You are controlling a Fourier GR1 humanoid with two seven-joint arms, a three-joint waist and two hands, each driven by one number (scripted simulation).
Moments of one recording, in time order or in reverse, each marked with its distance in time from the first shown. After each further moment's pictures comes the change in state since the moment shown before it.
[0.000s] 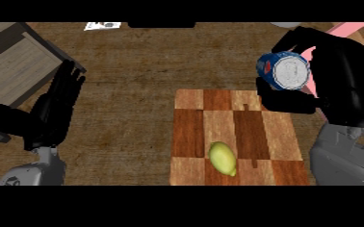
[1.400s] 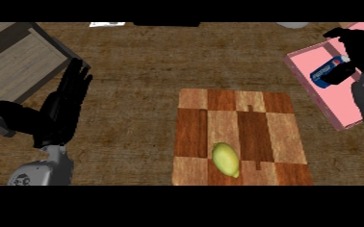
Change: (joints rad) left arm -0.014 -0.026 -0.029 0.008 -0.026 0.009 -0.008; right arm -0.197 -0.397 -0.245 1.157 0.107 -0.255 -0.528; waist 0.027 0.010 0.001
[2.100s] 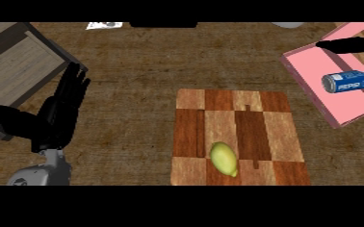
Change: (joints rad) left arm 0.029 0.000 0.010 -0.003 0.007 -0.004 -0.009; right arm -0.103 0.043 -0.302 0.038 -0.386 -0.210 -0.293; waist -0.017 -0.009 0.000
